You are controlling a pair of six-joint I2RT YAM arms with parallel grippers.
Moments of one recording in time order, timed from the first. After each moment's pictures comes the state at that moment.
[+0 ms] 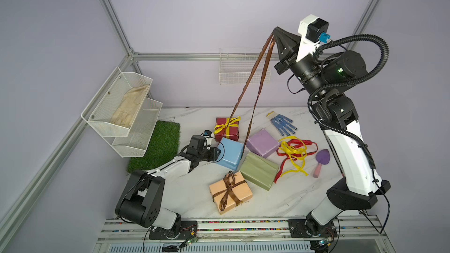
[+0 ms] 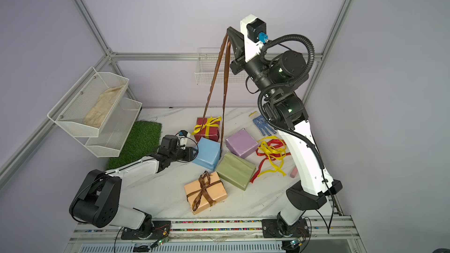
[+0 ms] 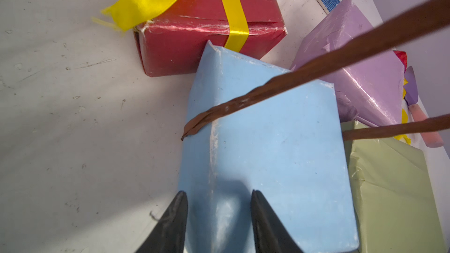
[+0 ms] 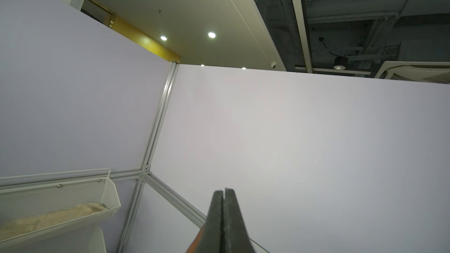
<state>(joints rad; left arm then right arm) -0.33 1.47 0.74 -0.02 0.26 -0.28 0.54 1.65 2.37 -0.16 -0.10 -0.27</state>
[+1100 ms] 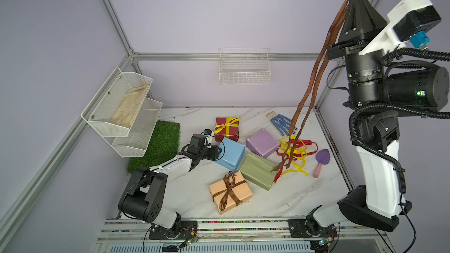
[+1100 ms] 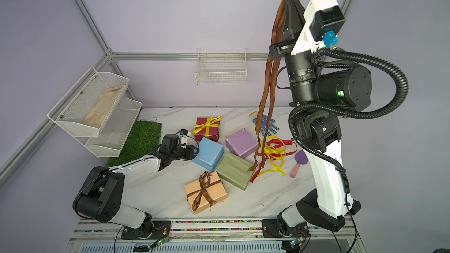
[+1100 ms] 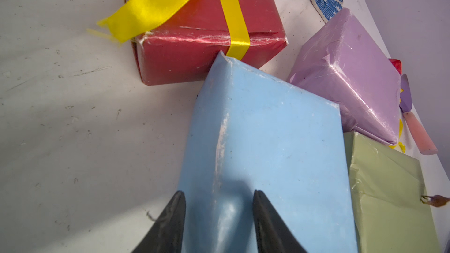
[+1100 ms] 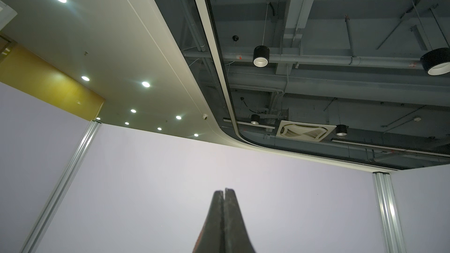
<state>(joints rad) -0.33 1.51 0.76 0.01 0.27 -0.30 0.54 1.50 2.39 0.00 0.13 -0.45</state>
